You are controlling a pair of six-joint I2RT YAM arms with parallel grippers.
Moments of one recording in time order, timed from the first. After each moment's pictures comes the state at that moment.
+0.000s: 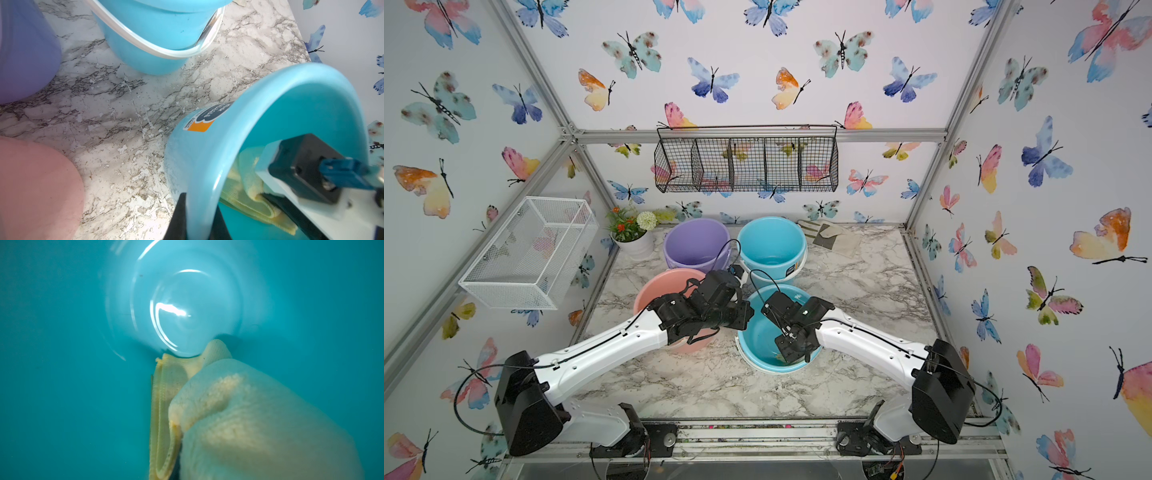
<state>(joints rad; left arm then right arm) -0.88 1.39 1.15 -0.60 -0.04 -0.59 0.94 1.43 1.11 -1.03 0.04 0.34</state>
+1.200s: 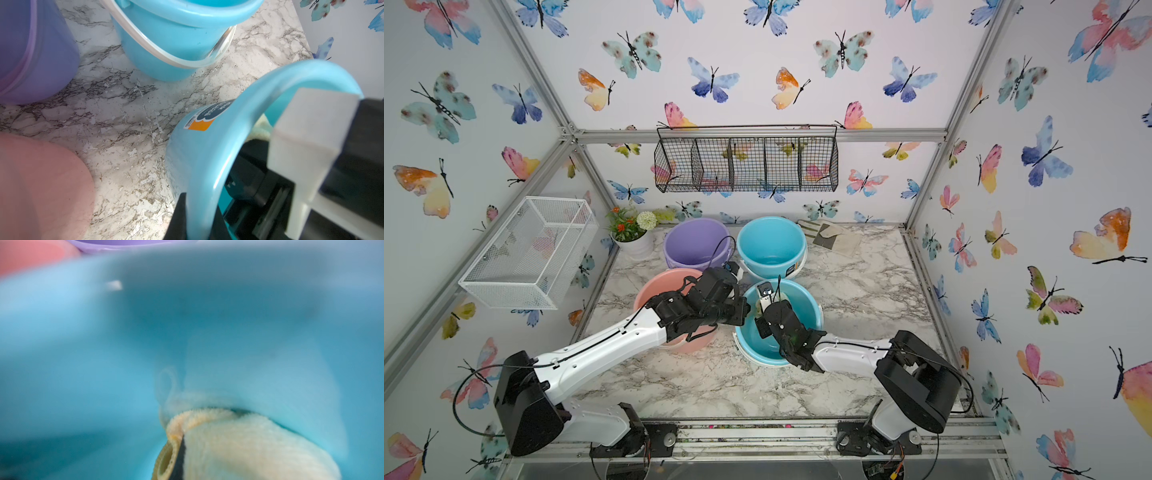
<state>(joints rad) -0.86 1.38 1.15 -0.59 -0.05 -0.60 0.95 1.52 0.69 0.37 0.42 0.12</state>
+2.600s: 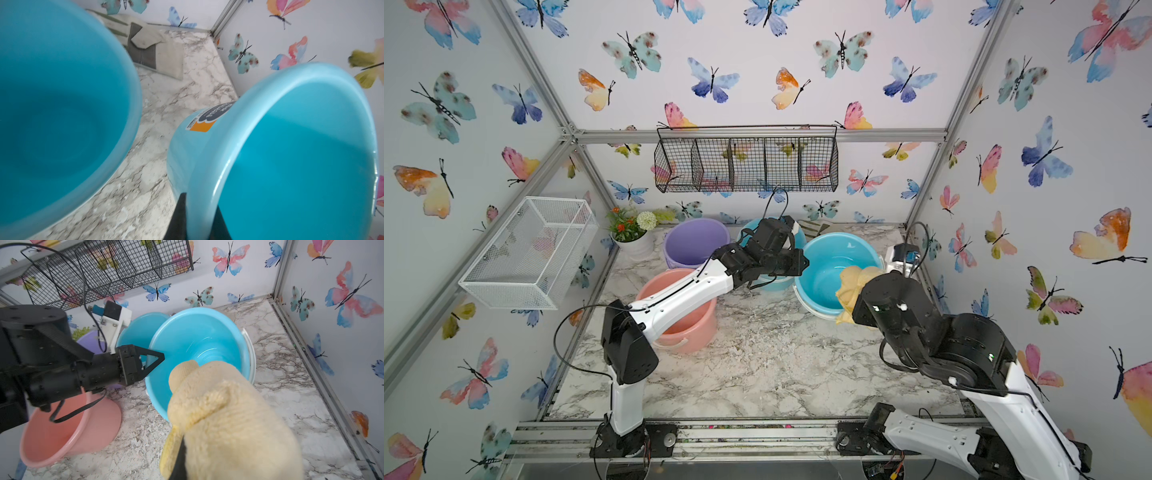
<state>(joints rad) -0.87 2.02 2.00 -0.57 0.09 -0.64 0.95 0.98 1.66 -1.41 0.68 0.79</state>
